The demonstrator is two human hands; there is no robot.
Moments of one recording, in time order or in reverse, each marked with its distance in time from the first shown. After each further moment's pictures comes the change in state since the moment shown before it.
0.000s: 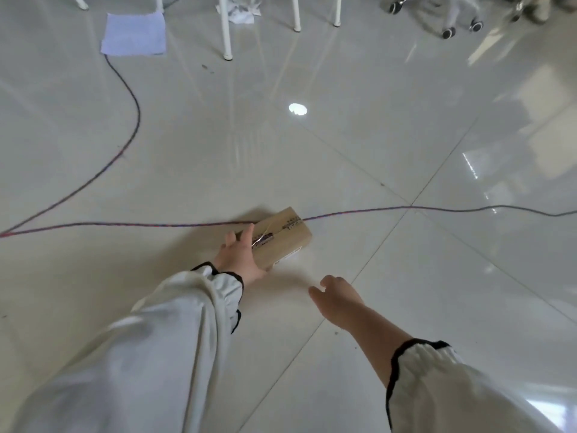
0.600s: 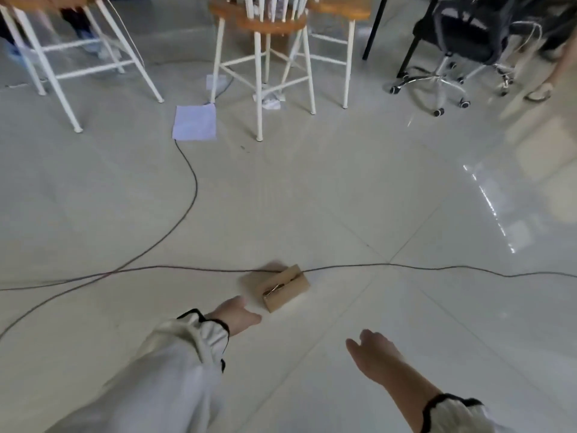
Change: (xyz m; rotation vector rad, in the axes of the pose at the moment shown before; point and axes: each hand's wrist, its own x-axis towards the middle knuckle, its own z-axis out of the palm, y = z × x) left_hand -0.174 0.052 -0.183 -0.191 -0.349 -0.270; right_hand -0.192 -0.006 -0.168 -0.217 -0.100 0.081
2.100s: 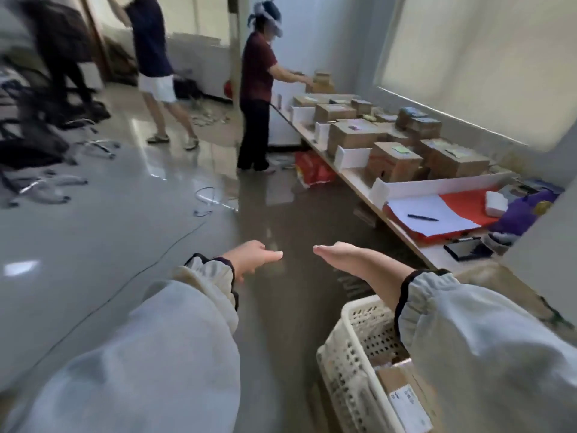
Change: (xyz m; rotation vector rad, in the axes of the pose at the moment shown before) left_hand -0.973 0.369 0.408 0.568 -0.442 0.914; right_hand -0.975 0.610 -0.112 0.910 0.446 0.672
